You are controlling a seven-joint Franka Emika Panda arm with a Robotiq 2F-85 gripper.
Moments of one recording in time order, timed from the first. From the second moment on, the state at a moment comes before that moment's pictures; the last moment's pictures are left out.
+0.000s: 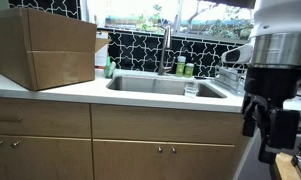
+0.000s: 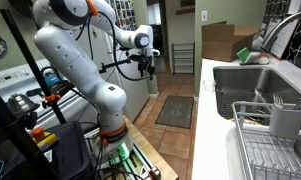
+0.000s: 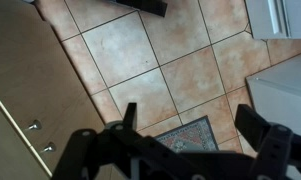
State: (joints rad) arm 0.25 -0.40 0.22 -2.54 0.23 2.10 0.09
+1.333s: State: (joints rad) arm 0.00 -0.79 0.07 -2.67 0.22 1.84 0.30
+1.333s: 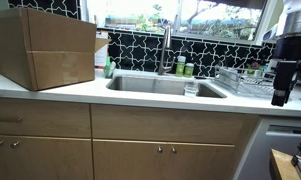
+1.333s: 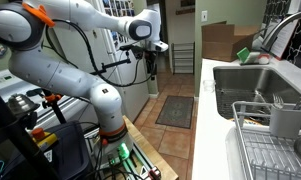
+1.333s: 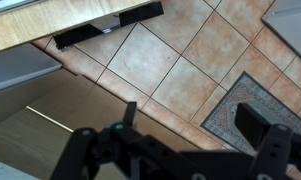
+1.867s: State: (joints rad) arm 0.00 -0.80 0.07 -2.68 0.22 1.84 0.32
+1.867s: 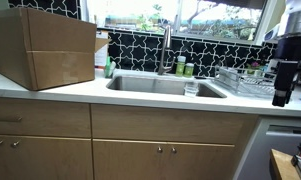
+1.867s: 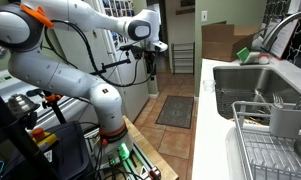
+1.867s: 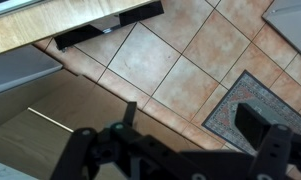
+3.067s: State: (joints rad) arm -0.48 -0.72 -0.12 -2.45 -0.09 1.98 0.48
